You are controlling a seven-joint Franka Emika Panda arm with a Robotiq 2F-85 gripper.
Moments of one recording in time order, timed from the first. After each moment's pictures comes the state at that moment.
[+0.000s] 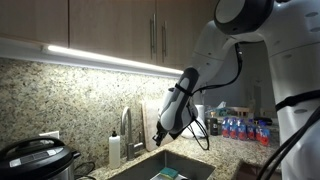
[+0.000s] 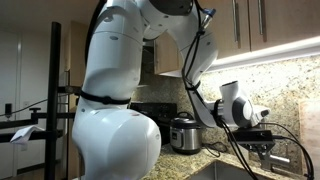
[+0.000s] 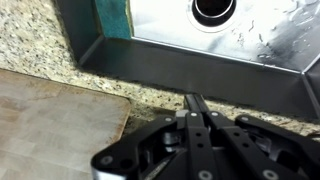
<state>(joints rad) 0.10 0.08 -0.30 -2.52 -0.25 3.11 -0.14</state>
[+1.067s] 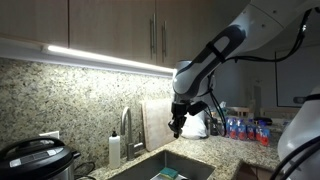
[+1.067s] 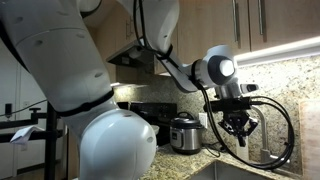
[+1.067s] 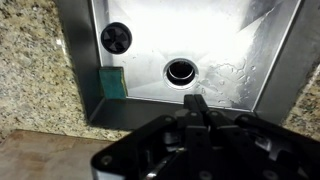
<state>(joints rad) -0.04 -0.47 -0.15 -2.69 -0.20 2.48 -0.14</state>
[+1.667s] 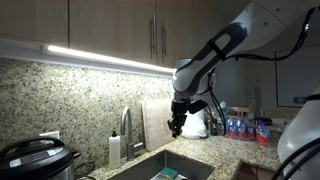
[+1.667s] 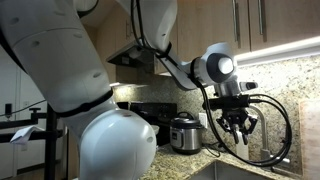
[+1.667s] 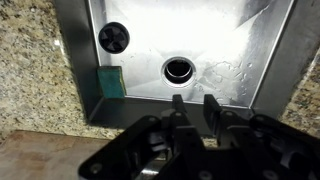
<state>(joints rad) -0.04 -0.49 -0.15 -2.68 -0.18 2.46 -0.14</state>
